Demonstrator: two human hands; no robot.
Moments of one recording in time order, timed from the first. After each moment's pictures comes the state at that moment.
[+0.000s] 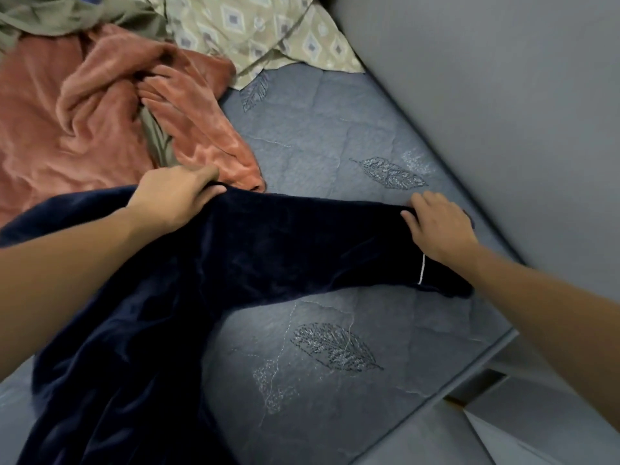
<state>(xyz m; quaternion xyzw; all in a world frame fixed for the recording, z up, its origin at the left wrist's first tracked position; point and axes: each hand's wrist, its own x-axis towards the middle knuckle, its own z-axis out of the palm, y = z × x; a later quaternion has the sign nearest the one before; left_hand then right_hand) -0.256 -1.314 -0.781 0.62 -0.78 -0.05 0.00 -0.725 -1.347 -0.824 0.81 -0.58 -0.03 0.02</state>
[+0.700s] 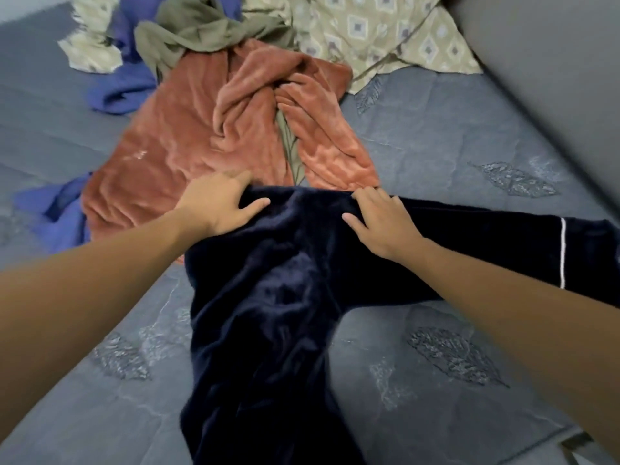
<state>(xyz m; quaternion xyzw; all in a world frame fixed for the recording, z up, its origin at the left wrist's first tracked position) -0.115 -1.257 -0.768 0.66 -0.75 -0.06 -0.01 -0.436 -1.312 -0.828 0.87 -0.46 0.04 -0.15</state>
